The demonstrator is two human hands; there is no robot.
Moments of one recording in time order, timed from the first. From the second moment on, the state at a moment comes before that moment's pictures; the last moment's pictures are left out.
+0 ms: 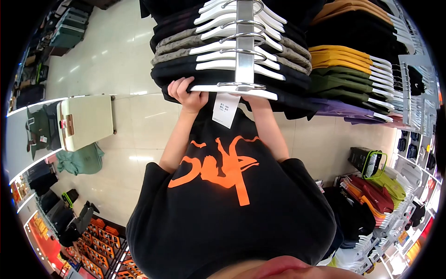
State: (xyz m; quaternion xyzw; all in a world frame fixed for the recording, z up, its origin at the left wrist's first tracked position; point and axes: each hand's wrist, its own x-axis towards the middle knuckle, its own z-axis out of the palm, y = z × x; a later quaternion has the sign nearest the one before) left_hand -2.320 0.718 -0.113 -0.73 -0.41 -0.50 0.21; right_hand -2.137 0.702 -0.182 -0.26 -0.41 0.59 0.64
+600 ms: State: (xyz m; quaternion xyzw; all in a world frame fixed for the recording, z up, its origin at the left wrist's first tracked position) left_hand -2.314 0.721 -0.109 -0.72 -0.39 -0.53 0.20; right_hand -2.134 0.705 -0.149 -0.28 -0.37 0.58 0.67
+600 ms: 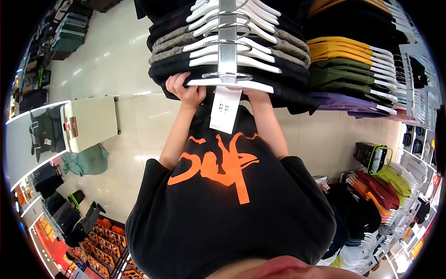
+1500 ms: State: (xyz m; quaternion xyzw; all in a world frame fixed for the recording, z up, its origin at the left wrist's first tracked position) left_hand -2.303 0.615 -0.042 -0.77 -0.46 -0.29 -0.33; right_hand -2.146 0.704 -0.162 -0.10 -0.18 0.77 0.60
